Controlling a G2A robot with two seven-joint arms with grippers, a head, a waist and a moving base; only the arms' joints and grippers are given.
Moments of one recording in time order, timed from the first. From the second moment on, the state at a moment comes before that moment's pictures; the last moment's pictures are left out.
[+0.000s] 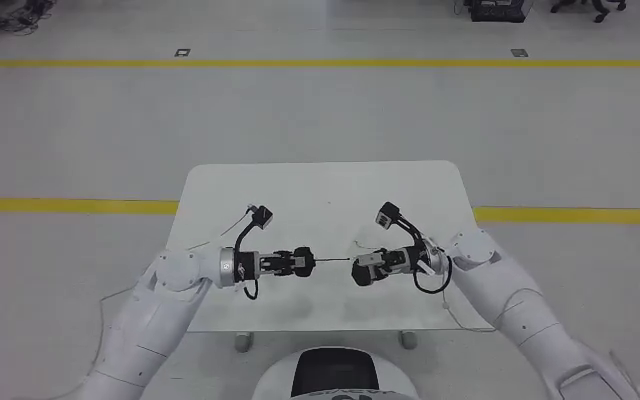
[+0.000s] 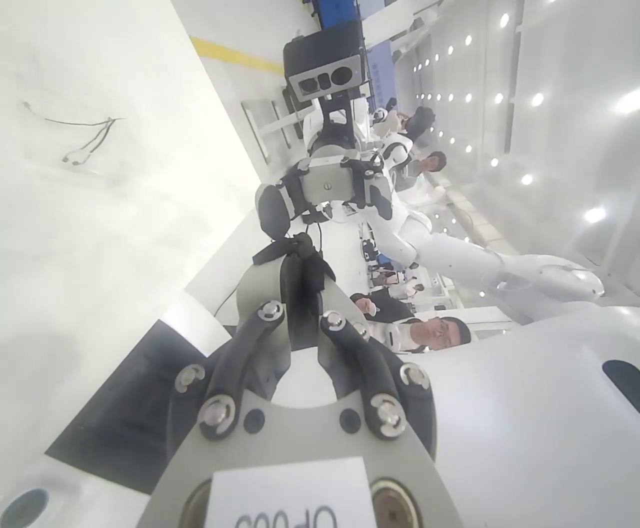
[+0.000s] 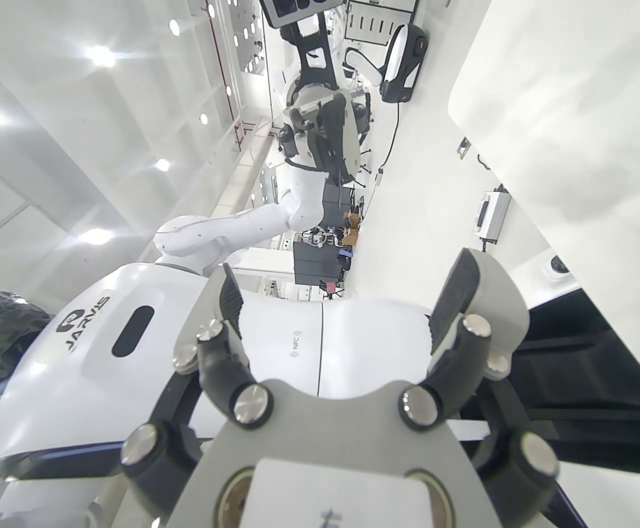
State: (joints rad) left arm 1.43 -1.07 -1.23 -1.58 -0.23 -0.31 -1.12; right arm -1.16 -1.06 0.93 -1.26 0.58 -0.34 1.33
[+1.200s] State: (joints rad) left arm 1.40 -1.04 -1.17 -1.57 -0.37 -0.15 -1.14; right arm -1.22 -1.11 1.05 -1.22 0.56 -0.34 1.33
